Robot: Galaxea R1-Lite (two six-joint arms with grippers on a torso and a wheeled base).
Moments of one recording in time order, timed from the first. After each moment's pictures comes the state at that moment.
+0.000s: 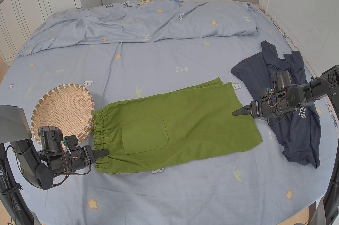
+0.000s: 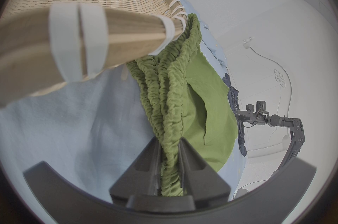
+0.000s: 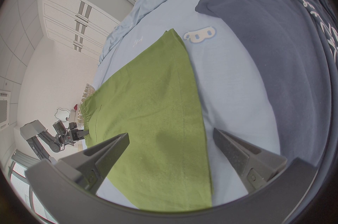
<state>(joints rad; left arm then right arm) -0.02 2.08 -0.30 -1.25 -0.57 -0.52 0.07 2.22 -1.39 0.08 0.61 0.08</state>
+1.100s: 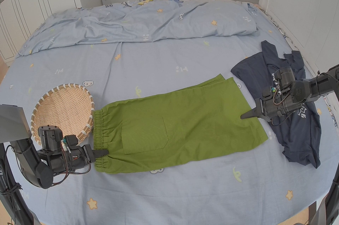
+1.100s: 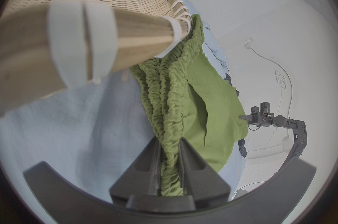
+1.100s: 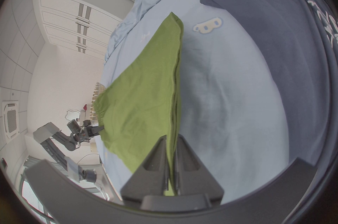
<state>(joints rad) -0.01 2.08 -0.31 -1.23 -0.57 -0.53 0.06 2.15 -1.40 0.21 0.69 0.09</state>
